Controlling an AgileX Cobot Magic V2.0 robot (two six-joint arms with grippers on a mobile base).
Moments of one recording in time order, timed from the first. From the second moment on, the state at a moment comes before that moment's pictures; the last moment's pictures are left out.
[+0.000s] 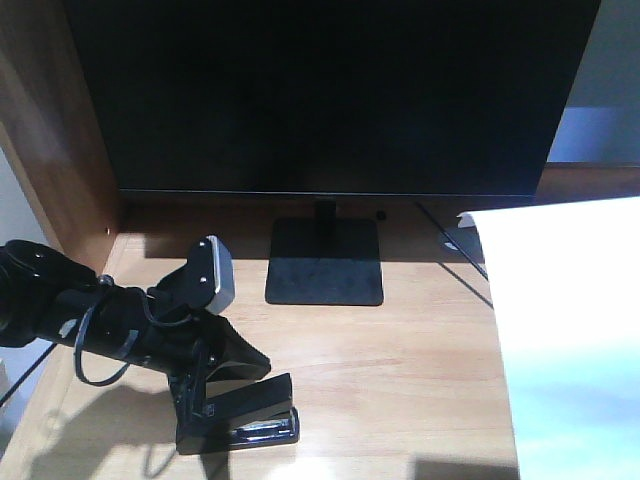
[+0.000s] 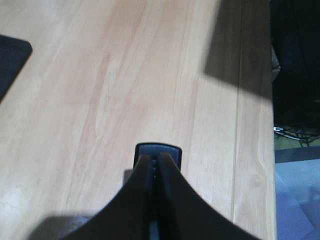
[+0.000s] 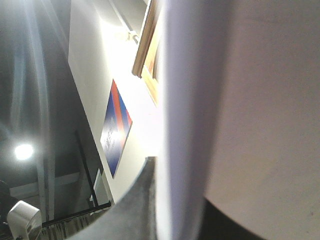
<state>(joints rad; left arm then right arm) -0.29 1.68 -0.84 -1.24 0.83 1.91 0.21 0.13 -0.34 -0.48 -0.67 1.42</state>
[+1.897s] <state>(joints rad) -0.29 1.76 -0.84 -1.24 0.81 1.93 0.21 0.13 -0.34 -0.48 -0.67 1.42</state>
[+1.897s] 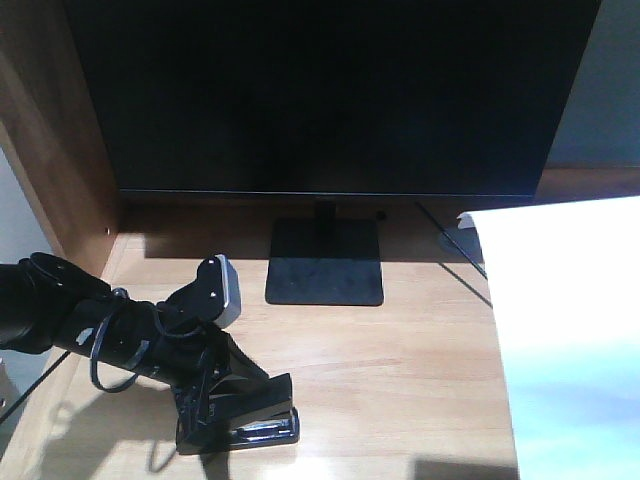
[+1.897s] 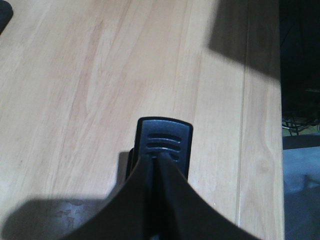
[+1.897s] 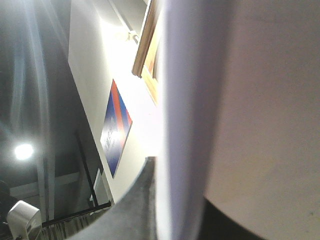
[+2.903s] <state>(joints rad) -0.29 1.76 -0.84 -1.24 0.81 1.93 0.21 0.70 -0.34 -0.23 -0.98 1.36</state>
